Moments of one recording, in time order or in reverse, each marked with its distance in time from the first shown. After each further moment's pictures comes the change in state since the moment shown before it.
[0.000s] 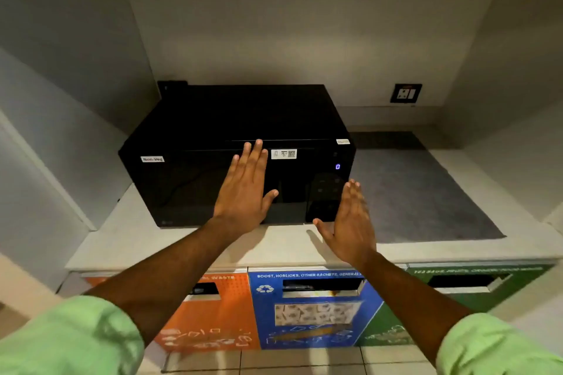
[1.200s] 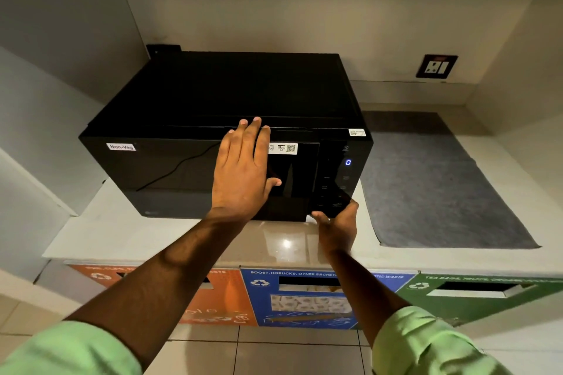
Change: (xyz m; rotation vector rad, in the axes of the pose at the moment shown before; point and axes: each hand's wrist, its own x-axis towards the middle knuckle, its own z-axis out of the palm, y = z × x) left_hand 0.051 0.009 0.039 0.115 0.148 -0.110; right_hand 0.025 -0.010 0.087 0.884 0.048 0.609
